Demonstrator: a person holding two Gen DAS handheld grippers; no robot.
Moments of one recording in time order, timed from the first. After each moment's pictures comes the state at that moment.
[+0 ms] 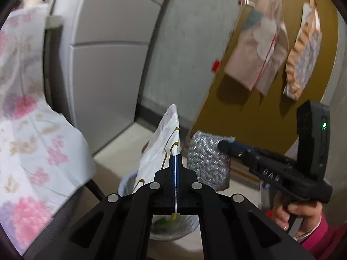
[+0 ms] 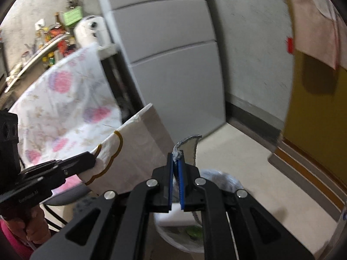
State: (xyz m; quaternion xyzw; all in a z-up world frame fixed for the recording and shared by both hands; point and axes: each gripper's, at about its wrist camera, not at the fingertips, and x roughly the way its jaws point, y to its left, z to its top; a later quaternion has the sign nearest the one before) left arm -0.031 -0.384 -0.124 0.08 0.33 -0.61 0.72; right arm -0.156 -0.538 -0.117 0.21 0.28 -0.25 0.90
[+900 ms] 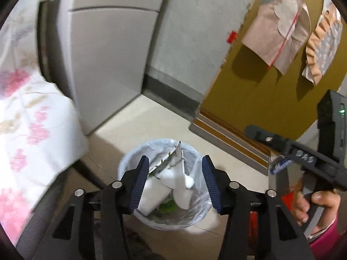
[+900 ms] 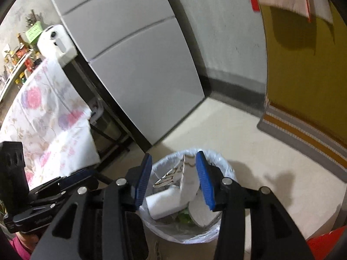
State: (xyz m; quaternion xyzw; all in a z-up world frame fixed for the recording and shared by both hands) left arm -0.018 -0.408 -0.161 0.13 0.39 -0.56 0.72; right arm -0.176 -0.565 -0.134 0.29 0.29 -0.29 0.87
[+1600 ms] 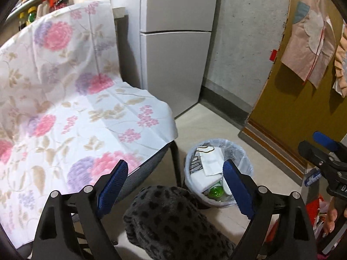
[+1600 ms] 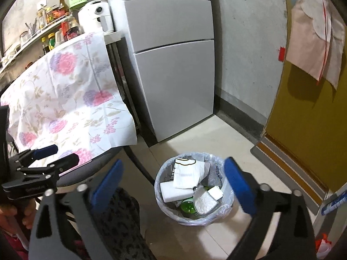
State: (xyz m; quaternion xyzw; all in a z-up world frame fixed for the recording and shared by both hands) left arm -0.008 -0.294 -0.092 0.16 0.37 -0.41 0.82; right arm -0.168 -0.449 -0.059 0.16 0.32 -0.28 0.89
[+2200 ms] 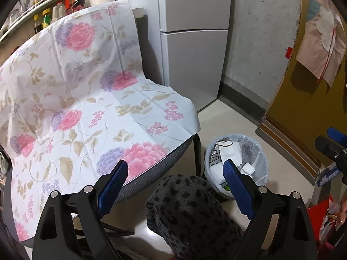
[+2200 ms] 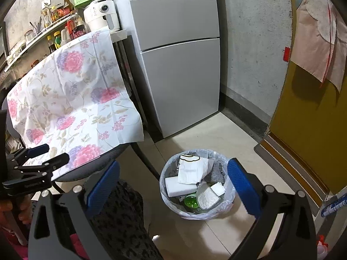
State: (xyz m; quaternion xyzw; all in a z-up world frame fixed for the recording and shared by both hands) left arm -0.013 -0.269 -0.075 0.18 0.37 -0.35 0.84; right arm -0.174 -0.444 -0.047 0.17 0.34 -0.26 0.89
